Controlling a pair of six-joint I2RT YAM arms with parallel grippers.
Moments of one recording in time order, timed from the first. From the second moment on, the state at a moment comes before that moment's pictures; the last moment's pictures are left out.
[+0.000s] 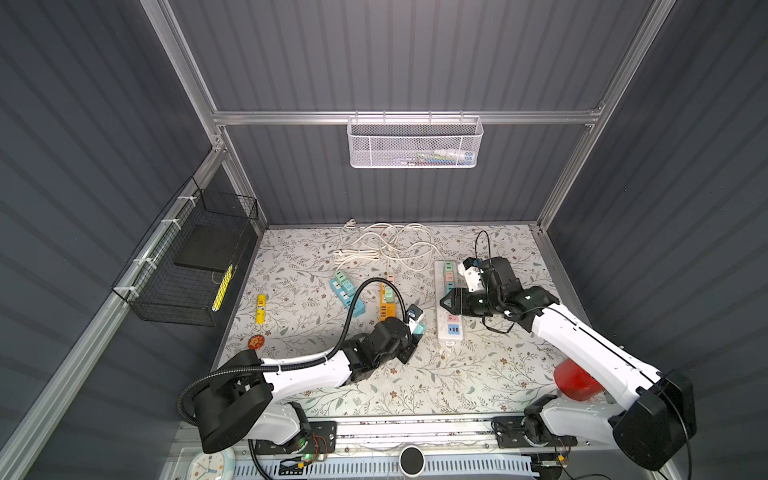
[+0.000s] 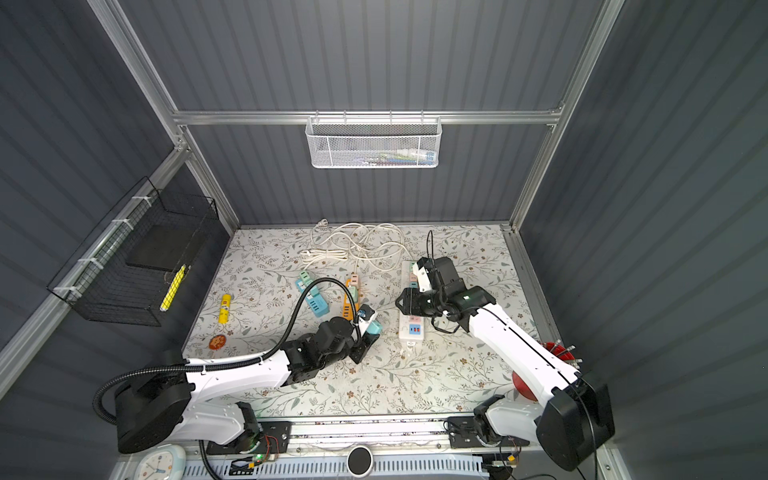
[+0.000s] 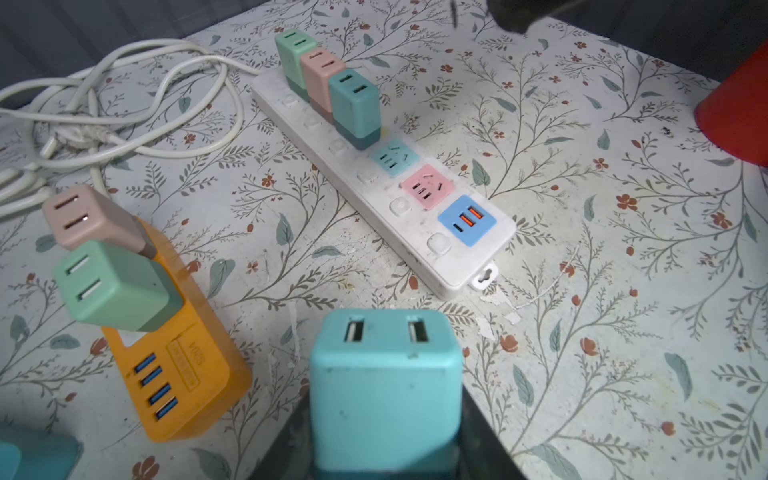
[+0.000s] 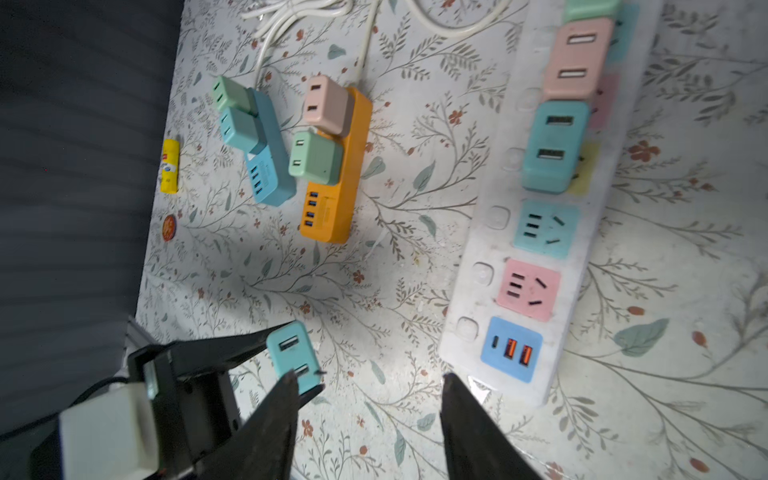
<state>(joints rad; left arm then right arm) -1.03 1.37 0.63 0.22 -0.15 -0.06 0.50 1.24 1.02 -0.61 -0.35 0.48</state>
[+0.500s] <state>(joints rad) -1.03 1.38 0.64 0.31 -0.07 -0.02 0.59 1.35 1.03 -0.62 -0.49 0.40</state>
